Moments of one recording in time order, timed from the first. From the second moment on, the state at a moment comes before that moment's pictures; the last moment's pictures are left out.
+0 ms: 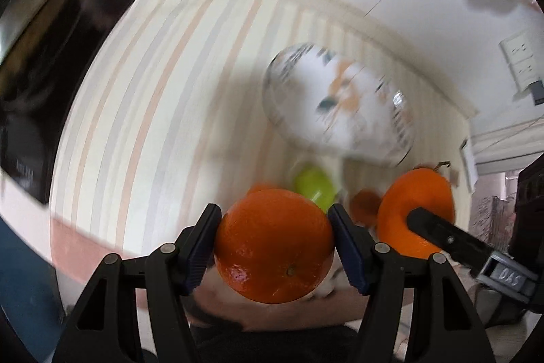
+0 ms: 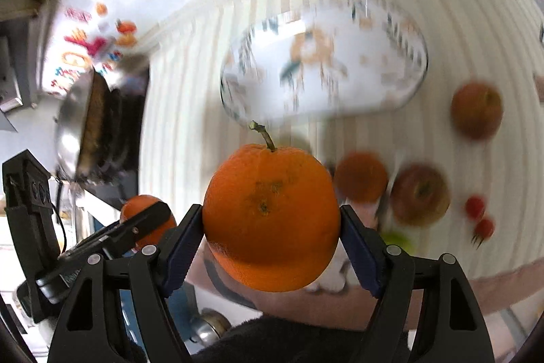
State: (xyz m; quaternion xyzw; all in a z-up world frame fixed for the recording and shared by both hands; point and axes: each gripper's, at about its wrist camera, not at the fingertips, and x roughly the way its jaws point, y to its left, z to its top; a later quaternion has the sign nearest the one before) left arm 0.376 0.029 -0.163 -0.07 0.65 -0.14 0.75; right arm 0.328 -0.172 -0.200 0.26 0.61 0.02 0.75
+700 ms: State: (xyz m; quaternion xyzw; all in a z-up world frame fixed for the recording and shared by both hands) left arm 0.554 -0.093 -0.288 -0.05 0.75 -0.15 0.65; right arm 0.481 -0.234 -0.284 0.18 0.67 -0.01 0.72
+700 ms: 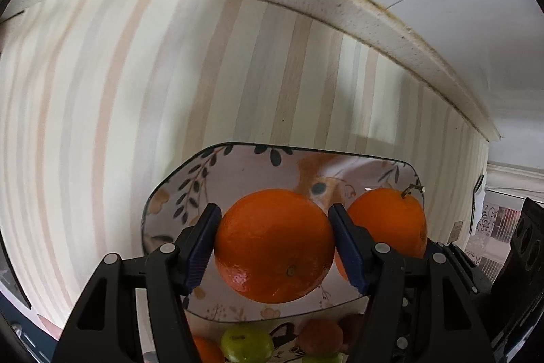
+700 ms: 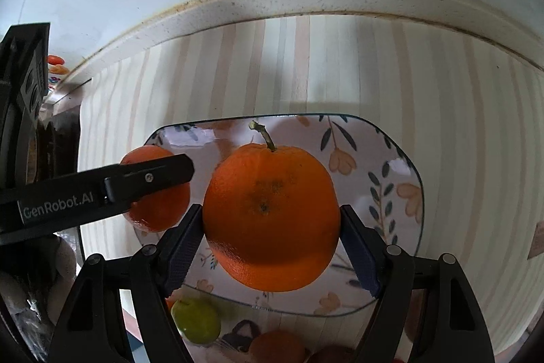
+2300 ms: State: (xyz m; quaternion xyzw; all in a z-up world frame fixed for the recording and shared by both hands) left arm 0.441 -0.041 -0.167 -0.01 0.64 -0.11 0.76; right arm 0.380 -0.225 -0.169 0.11 0.61 -0.07 0.78
